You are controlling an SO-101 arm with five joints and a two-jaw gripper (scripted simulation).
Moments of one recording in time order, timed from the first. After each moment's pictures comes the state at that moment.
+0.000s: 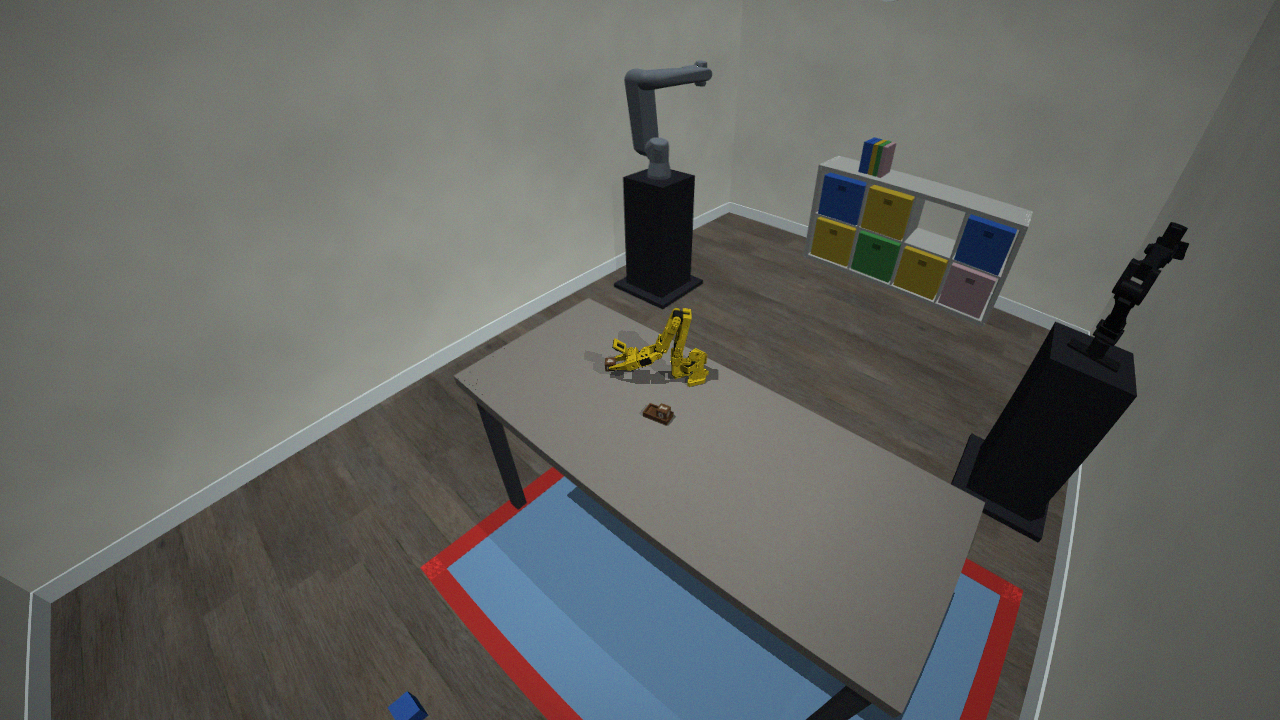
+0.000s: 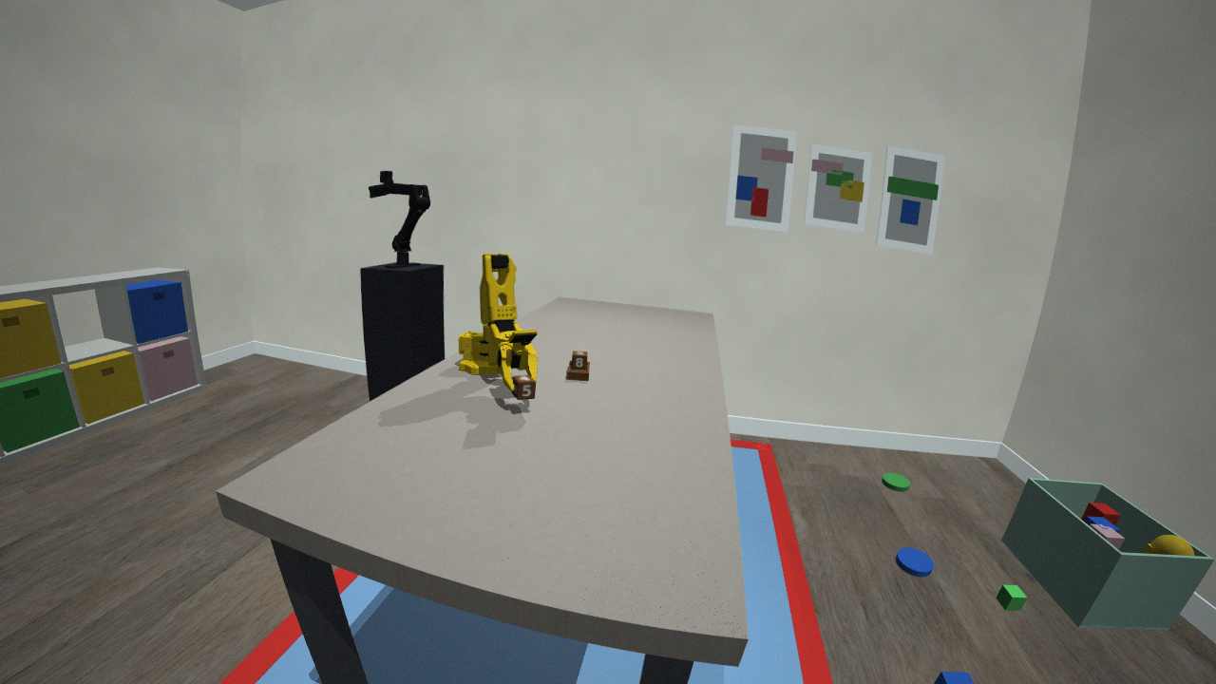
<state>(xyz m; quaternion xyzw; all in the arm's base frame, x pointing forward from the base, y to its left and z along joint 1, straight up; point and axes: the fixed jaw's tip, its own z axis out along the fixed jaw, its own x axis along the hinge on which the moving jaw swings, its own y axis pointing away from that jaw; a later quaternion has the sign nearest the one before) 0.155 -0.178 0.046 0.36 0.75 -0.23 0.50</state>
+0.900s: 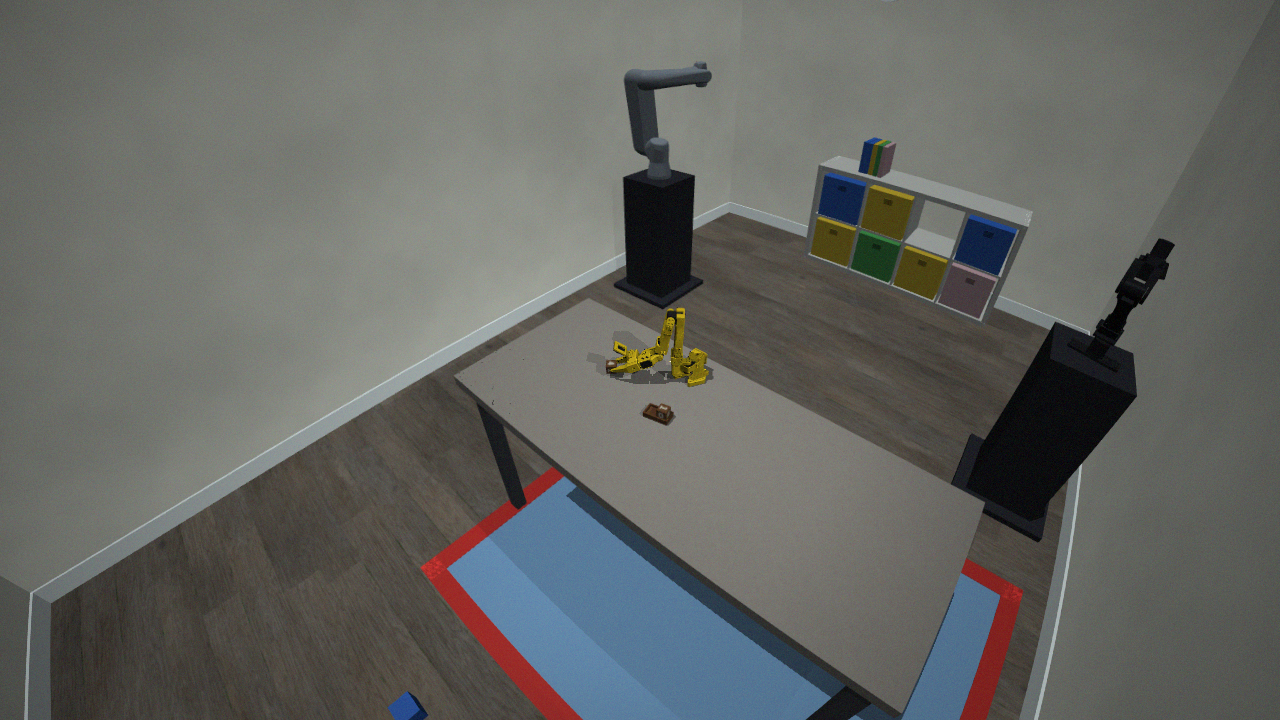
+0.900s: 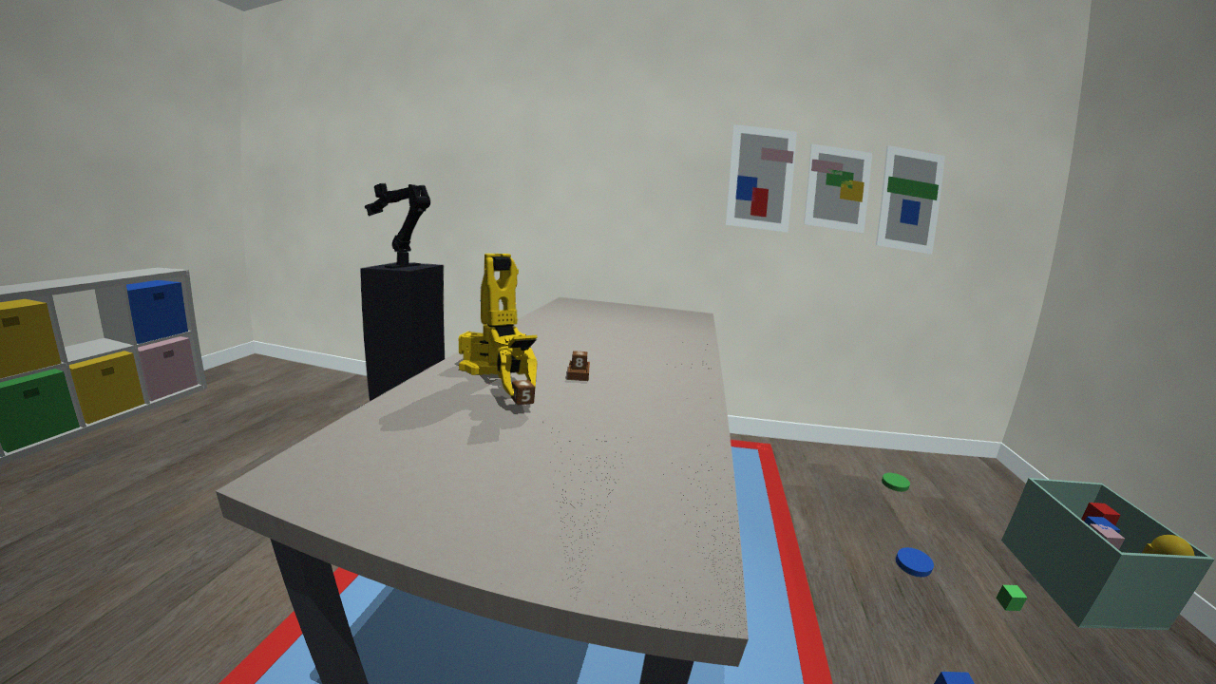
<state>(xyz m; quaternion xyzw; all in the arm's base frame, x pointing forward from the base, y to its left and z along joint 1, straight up) 0.154 -0.175 0.036 0.36 0.75 -0.23 0.50</state>
